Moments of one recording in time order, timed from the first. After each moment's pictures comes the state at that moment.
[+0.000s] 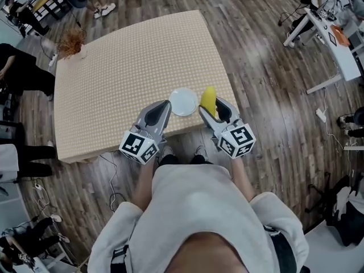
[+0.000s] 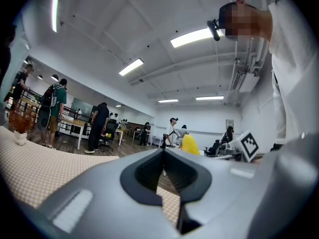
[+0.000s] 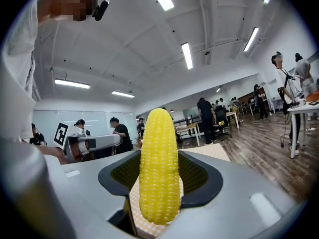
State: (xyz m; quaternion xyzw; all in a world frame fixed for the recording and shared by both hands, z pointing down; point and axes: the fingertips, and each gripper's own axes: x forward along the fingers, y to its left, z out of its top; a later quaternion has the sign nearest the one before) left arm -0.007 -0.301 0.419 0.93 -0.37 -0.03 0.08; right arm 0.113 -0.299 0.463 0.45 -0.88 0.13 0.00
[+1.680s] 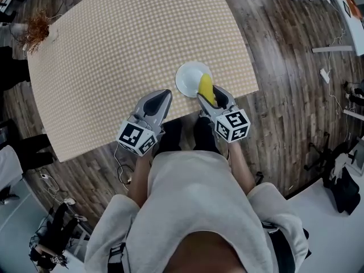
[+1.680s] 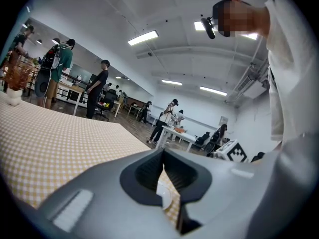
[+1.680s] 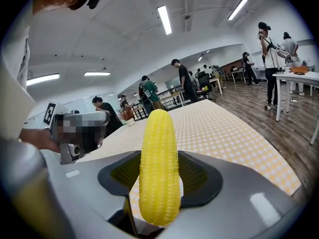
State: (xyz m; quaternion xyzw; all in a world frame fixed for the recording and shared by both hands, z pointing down) left arm -0.049 -0.374 0.545 0.93 -0.31 0.05 0.21; right arm 0.064 -0.351 0.642 0.48 -0.82 0.30 0.12
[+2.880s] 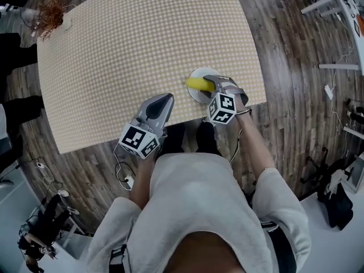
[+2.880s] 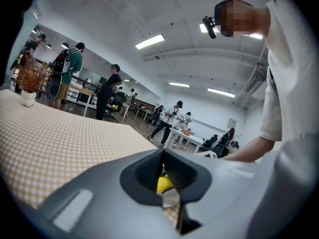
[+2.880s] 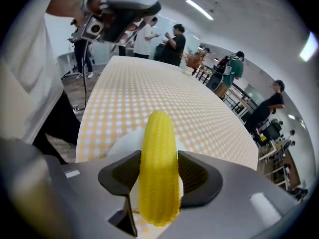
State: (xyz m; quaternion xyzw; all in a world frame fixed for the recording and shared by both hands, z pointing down) left arm -0.094 -0.376 0.544 0.91 -0.35 0.05 0.22; right arm 0.011 -0.391 0.731 0.18 -0.83 -0.07 0.52
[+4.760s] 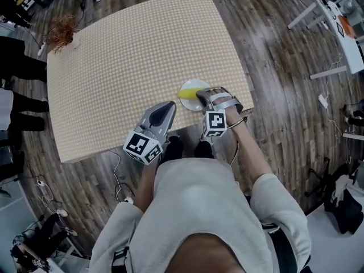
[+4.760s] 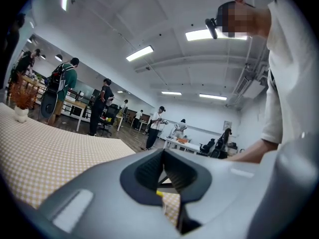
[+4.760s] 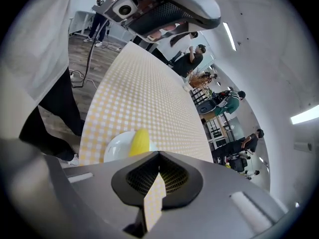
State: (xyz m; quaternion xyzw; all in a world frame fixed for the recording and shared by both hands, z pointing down) left arm -0.052 -0.341 0.492 0.93 -0.34 0.00 0.16; right arm 0.027 -0.375 0.653 0.21 -0.76 -0.28 0.54
